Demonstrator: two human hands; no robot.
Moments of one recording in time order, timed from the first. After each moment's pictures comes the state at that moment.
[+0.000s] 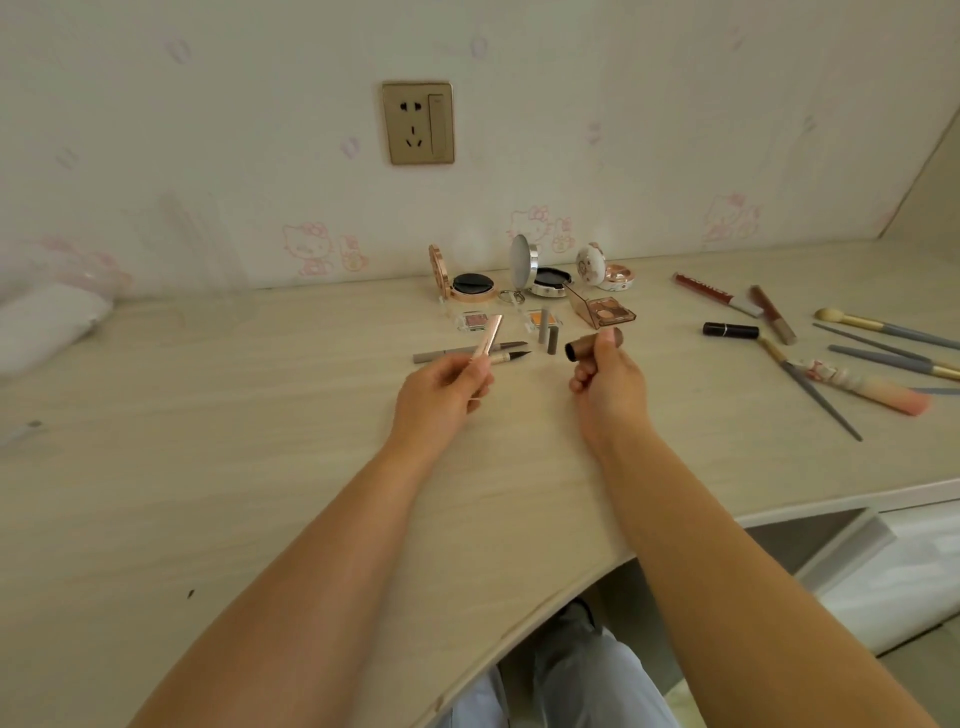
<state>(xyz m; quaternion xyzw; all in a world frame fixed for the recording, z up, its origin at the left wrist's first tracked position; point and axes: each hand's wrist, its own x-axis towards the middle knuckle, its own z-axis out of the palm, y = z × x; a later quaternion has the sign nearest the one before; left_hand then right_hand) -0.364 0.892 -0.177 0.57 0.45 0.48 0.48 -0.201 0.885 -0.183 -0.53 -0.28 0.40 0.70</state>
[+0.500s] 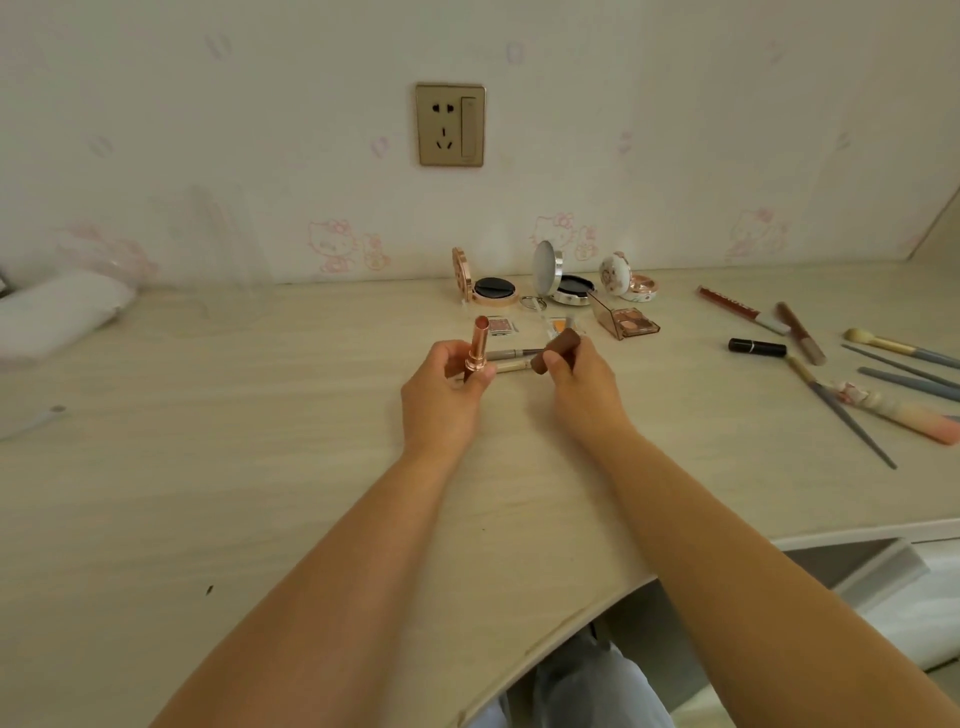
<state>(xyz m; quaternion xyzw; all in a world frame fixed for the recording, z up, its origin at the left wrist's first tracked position) -0.367 0.906 -0.184 0.58 0.53 0.52 0.32 -0.223 0.900 -0.178 -0.64 -0.54 0.25 0.49</state>
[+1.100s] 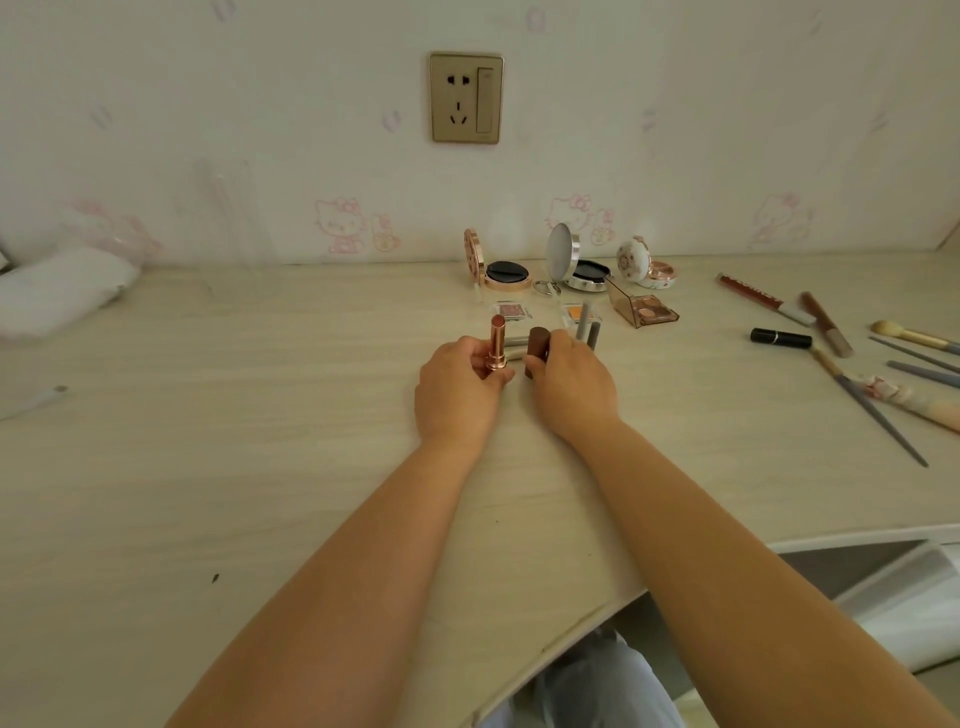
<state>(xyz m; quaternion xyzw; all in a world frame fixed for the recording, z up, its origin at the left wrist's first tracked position) -0.364 0.914 -0.190 0.63 0.59 0.44 0.24 -0.244 0.917 -0.191 -0.72 -0.64 0.02 0.27</state>
